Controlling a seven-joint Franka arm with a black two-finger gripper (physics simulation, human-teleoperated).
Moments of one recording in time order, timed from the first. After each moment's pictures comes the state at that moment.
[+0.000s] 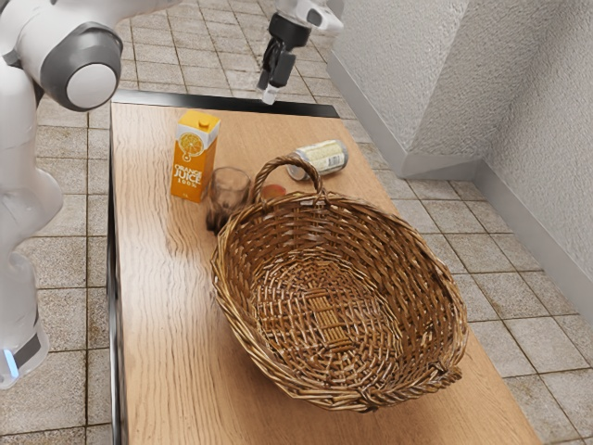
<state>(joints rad) -0.69 0.14 1.16 -1.35 -0.16 1.16 0.60</state>
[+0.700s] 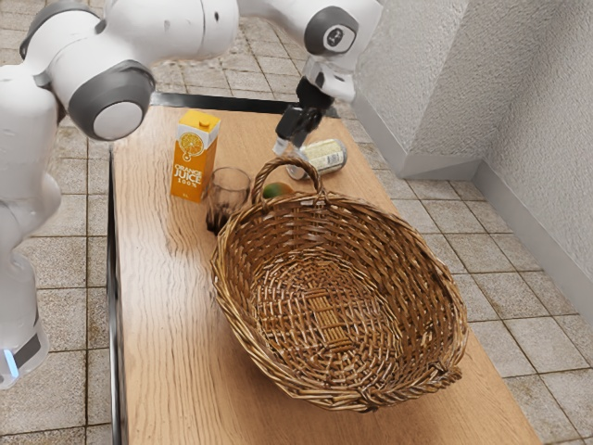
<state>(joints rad) -0.65 0.22 1.09 -1.55 -0.18 1.40 1.25</state>
